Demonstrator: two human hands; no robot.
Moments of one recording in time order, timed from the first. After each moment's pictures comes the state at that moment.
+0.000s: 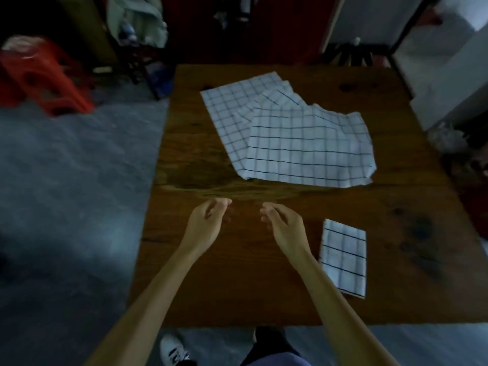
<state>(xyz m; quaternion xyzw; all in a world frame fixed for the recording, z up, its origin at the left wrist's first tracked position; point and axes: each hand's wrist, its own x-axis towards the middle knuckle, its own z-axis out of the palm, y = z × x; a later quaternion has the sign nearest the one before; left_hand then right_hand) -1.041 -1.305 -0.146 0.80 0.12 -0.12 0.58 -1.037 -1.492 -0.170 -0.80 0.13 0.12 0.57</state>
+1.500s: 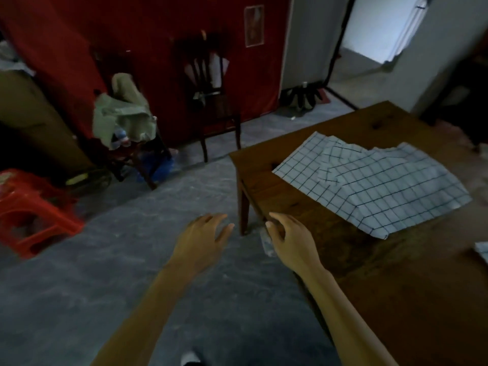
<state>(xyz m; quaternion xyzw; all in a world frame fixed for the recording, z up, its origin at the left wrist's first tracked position) -0.728 -0.834 -0.091 0.95 -0.23 -0.09 0.20 -0.803 -1.033 -0.126 -0.93 0.16 -0.06 0.31</state>
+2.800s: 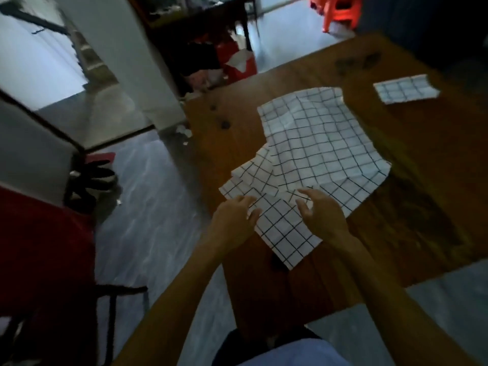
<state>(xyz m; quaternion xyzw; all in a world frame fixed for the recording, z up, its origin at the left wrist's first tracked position) -0.286 -1.250 -0.125 0.52 -0.83 -0.19 0.03 -0.495 -1.207 -0.185 -0.58 0.73 -0.28 0.25</state>
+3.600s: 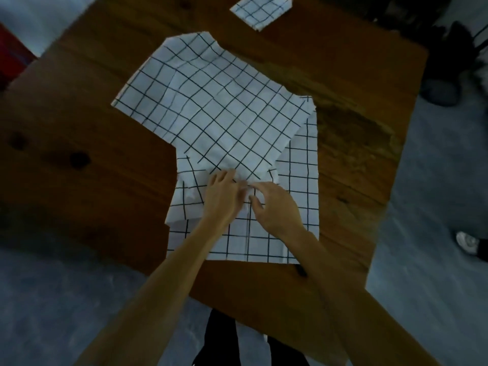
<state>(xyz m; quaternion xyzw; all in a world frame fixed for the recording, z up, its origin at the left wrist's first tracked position) -0.365 -1.448 -0.302 0.14 -0.97 -0.18 0.01 -0.410 -1.316 -0.257 -0.28 0.92 -0.20 0.21</state>
